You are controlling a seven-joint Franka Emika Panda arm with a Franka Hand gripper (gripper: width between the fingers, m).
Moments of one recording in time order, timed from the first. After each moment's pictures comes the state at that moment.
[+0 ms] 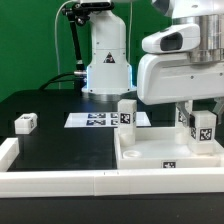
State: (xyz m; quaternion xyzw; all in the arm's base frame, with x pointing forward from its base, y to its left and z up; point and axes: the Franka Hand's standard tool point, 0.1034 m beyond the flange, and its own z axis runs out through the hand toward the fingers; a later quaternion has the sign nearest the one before) arm 0.590 0.121 0.075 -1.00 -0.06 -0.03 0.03
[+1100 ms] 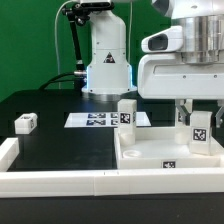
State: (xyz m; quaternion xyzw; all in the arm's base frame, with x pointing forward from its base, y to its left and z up) arm 0.589 0.122 0.074 -0.96 0.29 -0.01 0.03
